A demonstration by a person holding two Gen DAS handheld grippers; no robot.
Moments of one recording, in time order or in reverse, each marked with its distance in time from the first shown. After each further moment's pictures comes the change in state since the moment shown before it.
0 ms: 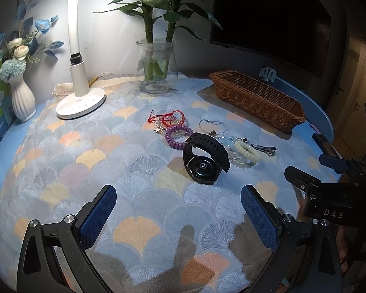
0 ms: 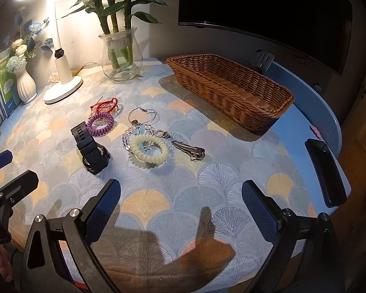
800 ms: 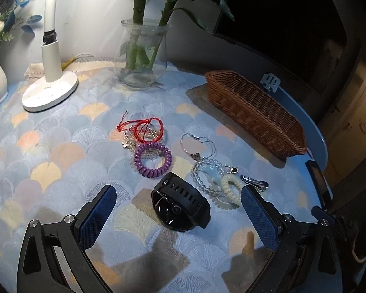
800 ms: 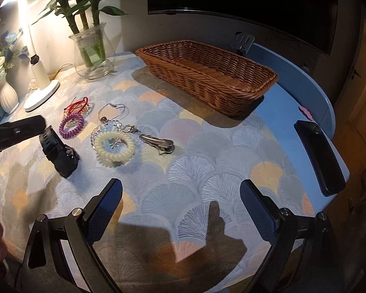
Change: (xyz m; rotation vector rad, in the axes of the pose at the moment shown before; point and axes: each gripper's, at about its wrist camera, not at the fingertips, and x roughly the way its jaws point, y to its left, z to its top) left arm 0.073 -0.010 0.058 -0.141 0.101 -0.110; right arm 0.021 -0.036 -0.002 0.098 0.055 -0.054
